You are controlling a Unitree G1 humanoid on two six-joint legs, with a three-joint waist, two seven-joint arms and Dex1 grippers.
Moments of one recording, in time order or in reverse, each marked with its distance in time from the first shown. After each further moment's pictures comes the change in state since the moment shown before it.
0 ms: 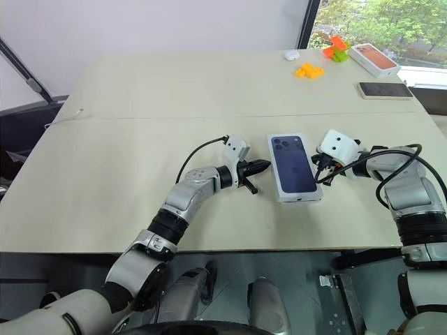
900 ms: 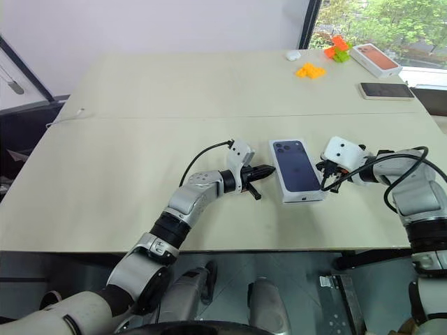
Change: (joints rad) left arm 0.020 -0.009 -0.022 -0.029 0.000 0.013 -0.017; right arm 0.072 -0.069 -0.012 -0.106 0.006 0.048 0.071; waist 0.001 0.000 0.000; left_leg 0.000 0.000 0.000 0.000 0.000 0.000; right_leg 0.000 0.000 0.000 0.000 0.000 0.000
